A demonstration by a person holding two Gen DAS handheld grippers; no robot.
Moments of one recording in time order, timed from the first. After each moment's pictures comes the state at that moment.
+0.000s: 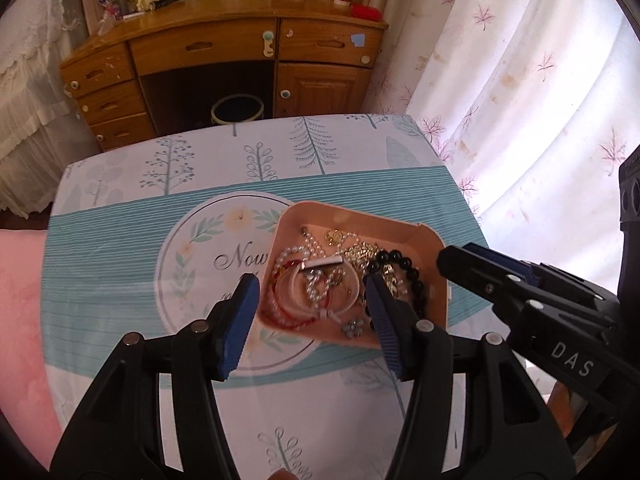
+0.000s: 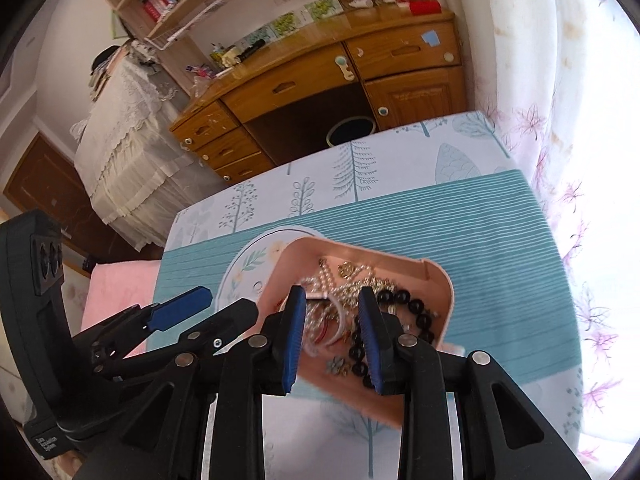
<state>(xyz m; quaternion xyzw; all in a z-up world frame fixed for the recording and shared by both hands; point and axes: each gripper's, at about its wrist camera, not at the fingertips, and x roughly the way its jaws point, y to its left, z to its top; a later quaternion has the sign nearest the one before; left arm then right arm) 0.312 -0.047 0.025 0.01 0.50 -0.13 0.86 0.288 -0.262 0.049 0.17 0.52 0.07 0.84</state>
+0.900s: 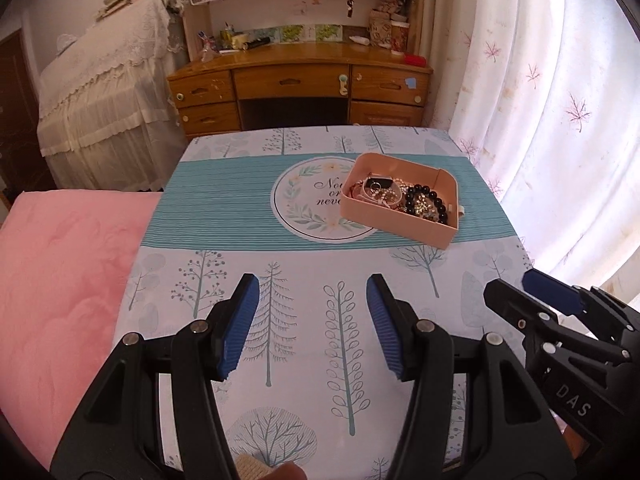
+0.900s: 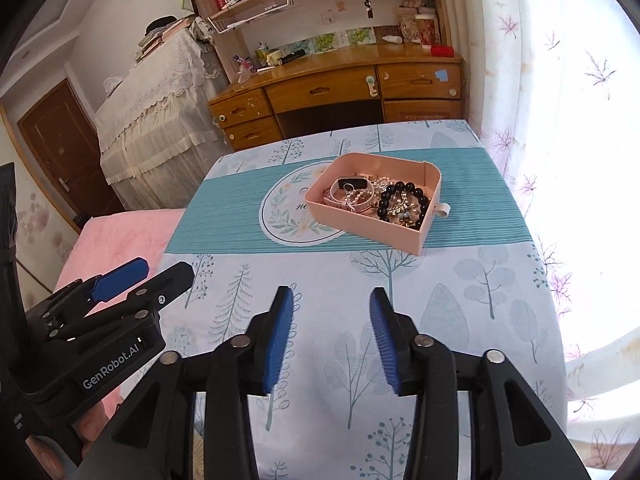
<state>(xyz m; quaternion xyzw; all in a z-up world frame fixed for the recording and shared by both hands) 0.056 0.011 0.074 0.01 0.41 0.00 0.91 0.005 -0.190 0.113 0.08 0.46 0.08 0.88</state>
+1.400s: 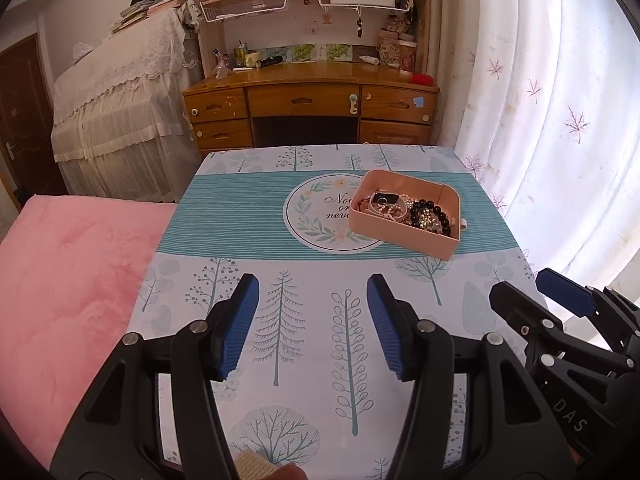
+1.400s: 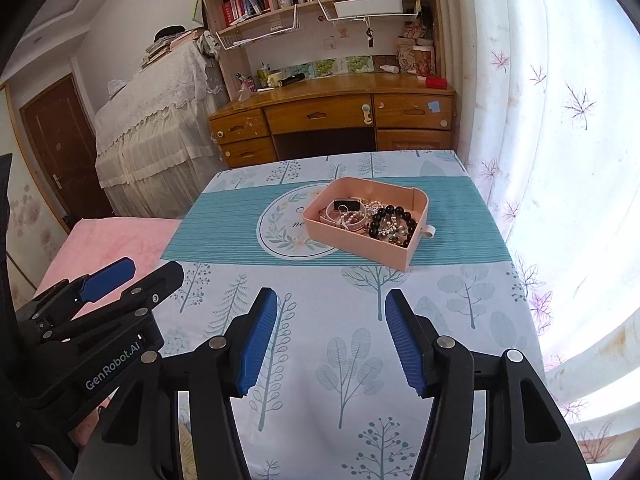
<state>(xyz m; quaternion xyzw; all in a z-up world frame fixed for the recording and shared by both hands) 0.037 0.007 0.086 0.02 0.38 0.02 0.93 -0.028 -0.184 0.144 0.05 0.42 0.07 0.90</state>
